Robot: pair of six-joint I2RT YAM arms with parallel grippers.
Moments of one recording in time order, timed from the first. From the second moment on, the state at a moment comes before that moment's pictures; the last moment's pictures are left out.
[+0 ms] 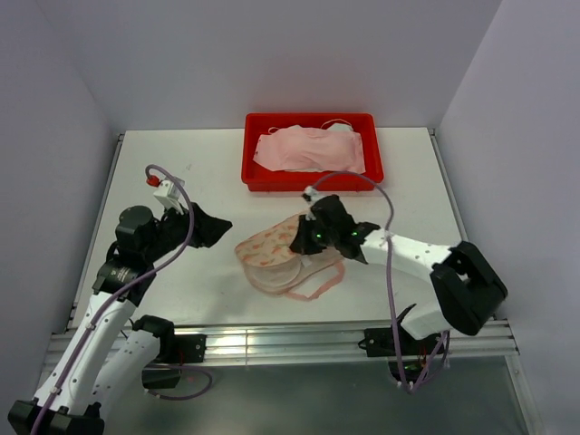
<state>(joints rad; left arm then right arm) -0.28 0.67 0.68 -0.25 0.45 -0.46 0.66 1.38 0.70 -0.05 -0.20 0.59</state>
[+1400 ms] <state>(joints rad) -1.00 1.66 1.00 -0.29 -0.53 -0.60 0.56 1.20 0.35 0.20 -0.13 0.71</state>
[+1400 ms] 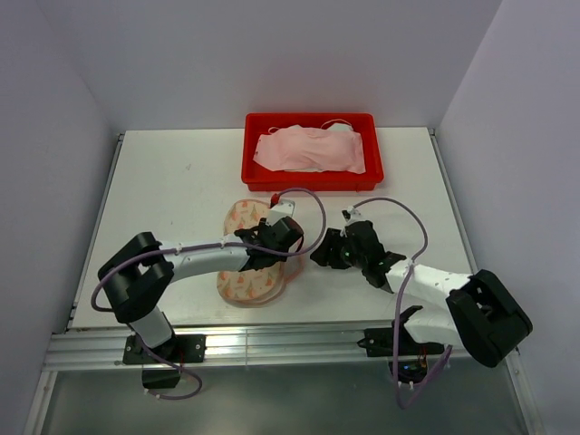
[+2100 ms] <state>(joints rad) -0.77 1.26 0.80 -0.30 -0.57 -0.68 0.66 1.63 0.55 0.39 -0.21 0.84</state>
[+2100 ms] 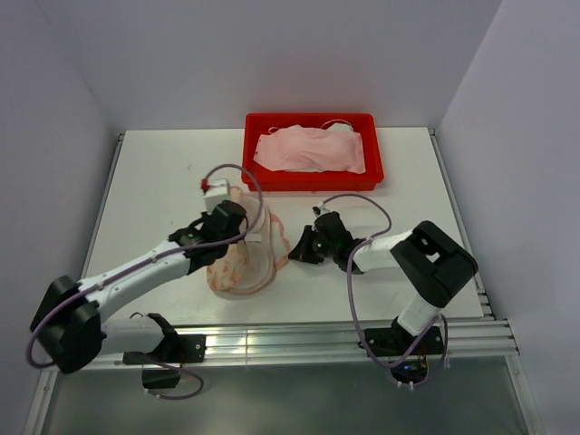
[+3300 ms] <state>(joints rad) -0.50 0.62 0.78 -0.46 -0.34 -0.60 0.81 1.64 1.07 -0.08 -0.05 0.55</state>
